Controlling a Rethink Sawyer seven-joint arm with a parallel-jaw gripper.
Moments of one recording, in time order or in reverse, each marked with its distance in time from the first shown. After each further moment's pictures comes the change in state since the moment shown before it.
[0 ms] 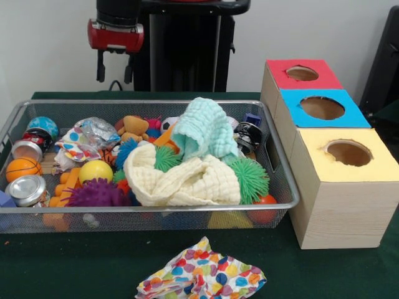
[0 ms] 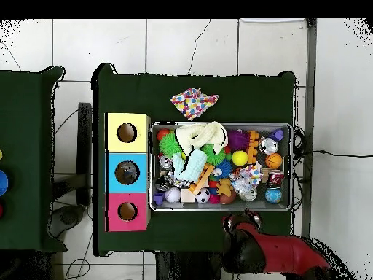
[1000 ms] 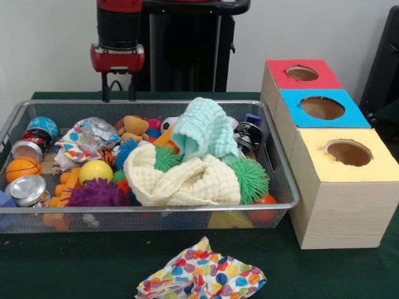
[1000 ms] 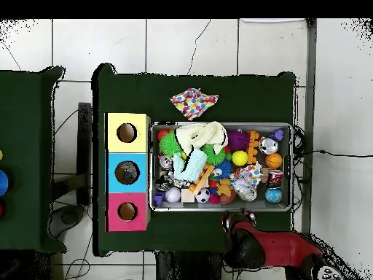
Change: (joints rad) arm -0.041 0.138 0.019 -0.048 -0.079 -0.068 0.000
